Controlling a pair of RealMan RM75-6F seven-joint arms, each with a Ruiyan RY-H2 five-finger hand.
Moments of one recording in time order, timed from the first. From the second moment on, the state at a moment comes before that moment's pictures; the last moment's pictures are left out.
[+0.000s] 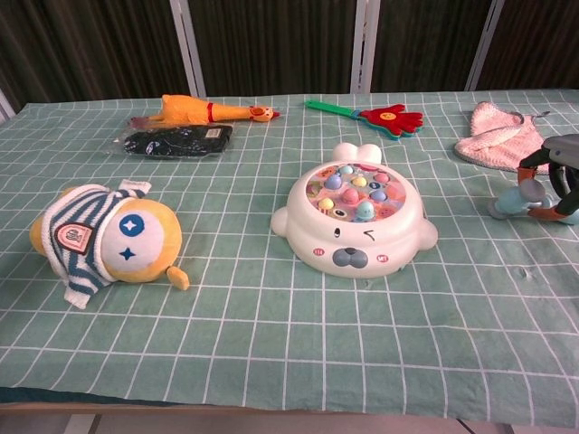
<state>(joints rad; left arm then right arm) -0.11 -1.11 0.00 -1.53 1.66 1.57 -0.12 0.57 -1.58 0.11 -0.86 -1.32 0.87 0.10</state>
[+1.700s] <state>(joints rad) -0.10 -1.11 0.01 -1.52 1.66 1.58 -0.13 0.52 -1.49 0.13 -0.97 -1.31 0.95 0.06</state>
